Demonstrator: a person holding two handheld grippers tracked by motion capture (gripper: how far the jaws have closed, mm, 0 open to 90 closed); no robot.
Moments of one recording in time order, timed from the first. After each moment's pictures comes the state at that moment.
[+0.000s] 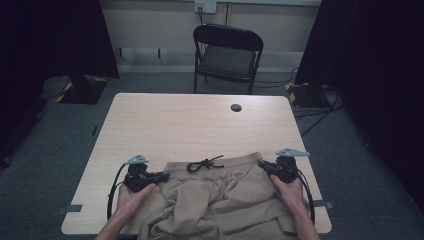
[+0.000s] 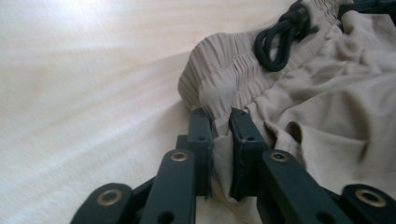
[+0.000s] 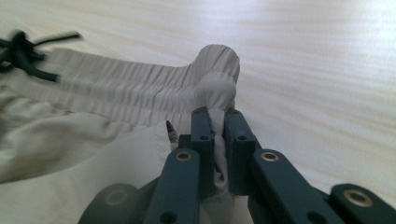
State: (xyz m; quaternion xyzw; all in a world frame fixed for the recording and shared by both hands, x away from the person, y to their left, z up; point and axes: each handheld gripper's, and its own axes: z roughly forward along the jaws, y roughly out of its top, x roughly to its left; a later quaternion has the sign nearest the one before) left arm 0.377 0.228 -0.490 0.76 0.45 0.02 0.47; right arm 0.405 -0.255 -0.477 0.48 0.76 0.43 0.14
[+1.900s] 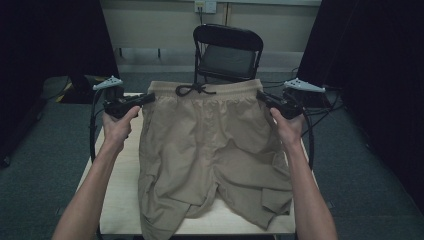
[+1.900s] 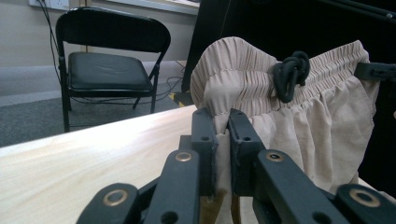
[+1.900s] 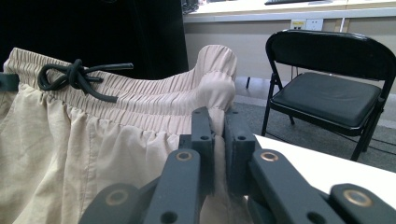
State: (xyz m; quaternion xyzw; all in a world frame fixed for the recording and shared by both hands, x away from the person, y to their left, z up) left arm 0.491 0.263 -0.315 0.68 0.41 0.15 0.59; right arm 0.491 -0.224 -0.300 0.41 0.68 0.56 0.23
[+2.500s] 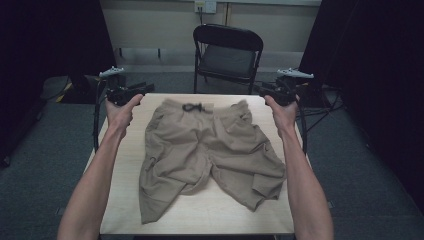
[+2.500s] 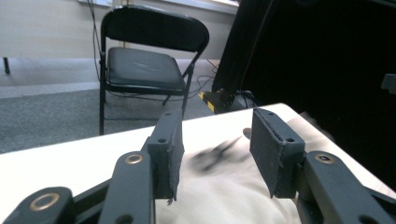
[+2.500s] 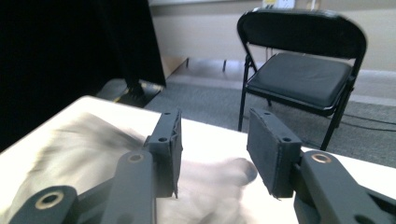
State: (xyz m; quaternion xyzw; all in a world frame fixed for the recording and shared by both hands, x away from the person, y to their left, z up) left arm 0.533 0.271 -0.327 0.67 0.46 0.18 0.55; right arm 0.549 -0.224 -0.314 0.46 0.69 0.51 0.24
